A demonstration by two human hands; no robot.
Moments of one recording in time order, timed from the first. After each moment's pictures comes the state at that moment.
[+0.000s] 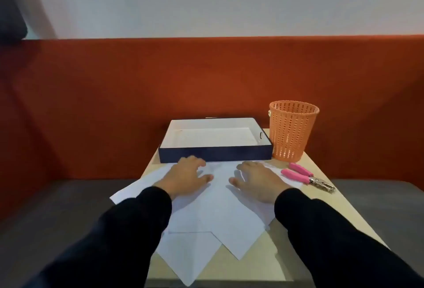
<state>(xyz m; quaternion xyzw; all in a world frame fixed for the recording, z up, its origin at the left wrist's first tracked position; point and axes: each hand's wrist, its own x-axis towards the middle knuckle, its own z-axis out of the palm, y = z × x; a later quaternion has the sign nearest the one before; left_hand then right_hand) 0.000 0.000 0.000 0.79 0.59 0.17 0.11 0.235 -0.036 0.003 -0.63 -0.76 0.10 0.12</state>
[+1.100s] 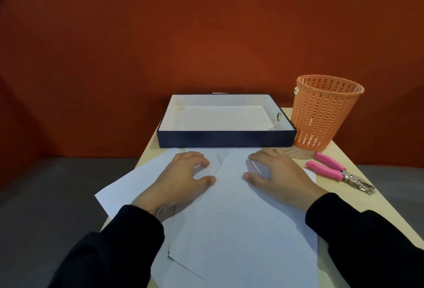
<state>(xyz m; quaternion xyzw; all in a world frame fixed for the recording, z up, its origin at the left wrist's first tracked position) -0.017 -0.005 -0.014 0.74 0.62 0.17 0.21 0.243 -0.011 -0.024 -0.59 -0.78 0.06 0.20</state>
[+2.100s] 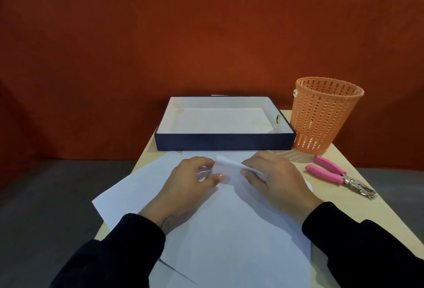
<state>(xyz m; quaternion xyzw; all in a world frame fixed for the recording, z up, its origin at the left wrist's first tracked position) 0.010 -0.026 -0.007 0.65 0.59 0.33 0.34 0.231 -0.019 -0.023 -0.49 -0.81 -0.03 0.32</state>
